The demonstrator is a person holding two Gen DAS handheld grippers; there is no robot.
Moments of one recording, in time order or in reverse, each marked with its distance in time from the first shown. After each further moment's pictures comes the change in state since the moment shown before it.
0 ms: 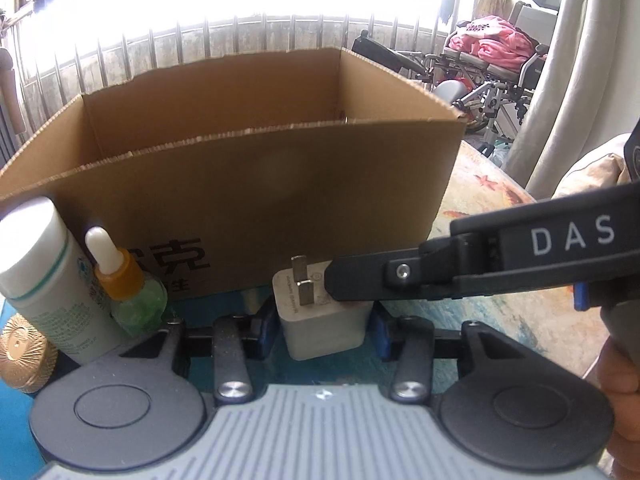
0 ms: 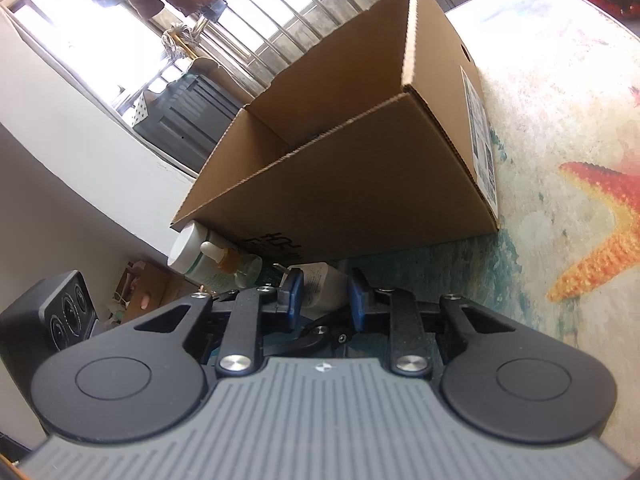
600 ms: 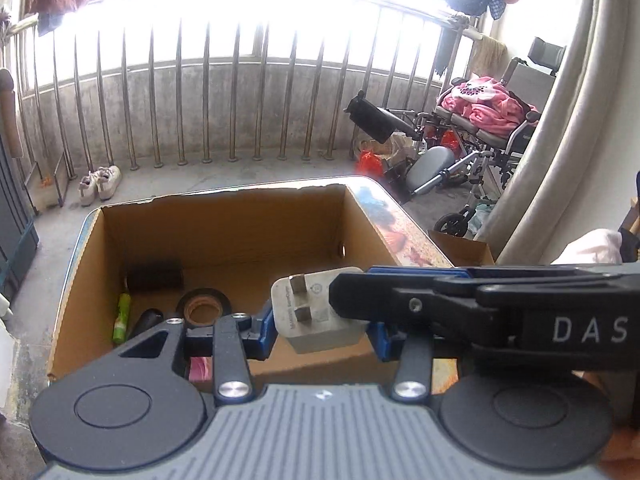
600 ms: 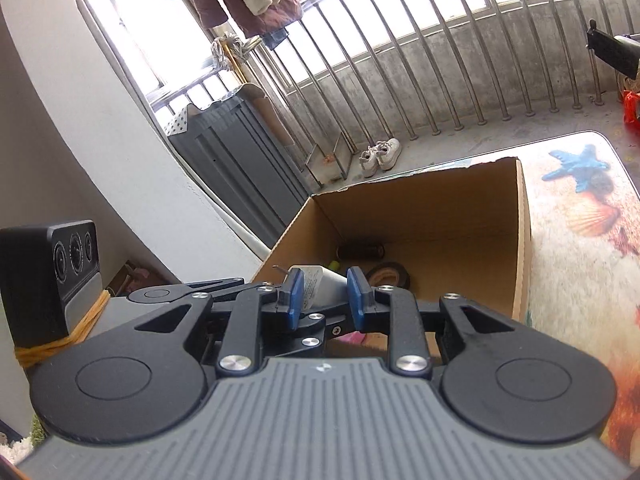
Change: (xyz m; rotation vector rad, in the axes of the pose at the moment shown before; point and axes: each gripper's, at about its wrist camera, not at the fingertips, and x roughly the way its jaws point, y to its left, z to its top) left arm -0.053 0.031 0.120 -0.071 -0.065 -0.076; right arm -0.035 0.094 0.110 -0.235 -0.079 -0.013
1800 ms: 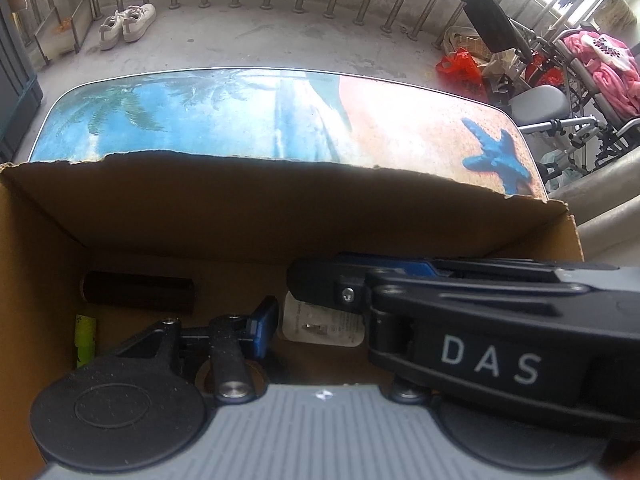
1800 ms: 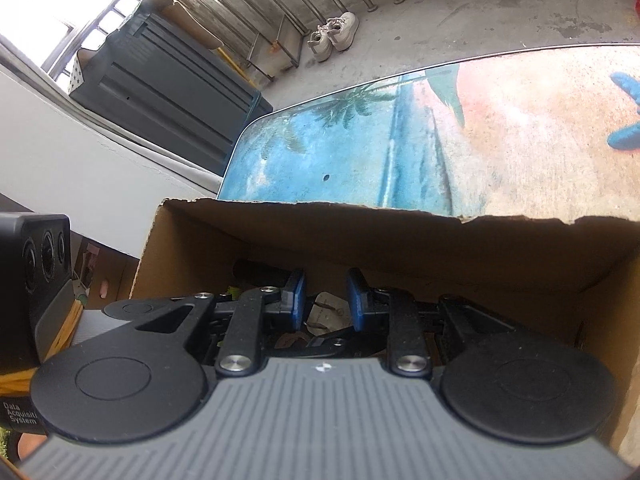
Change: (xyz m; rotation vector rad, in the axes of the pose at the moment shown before) left arm 0.217 0.110 0.065 -0.260 0.458 0.075; right arm 0.250 -0.114 0.092 0.179 0.408 -0.055
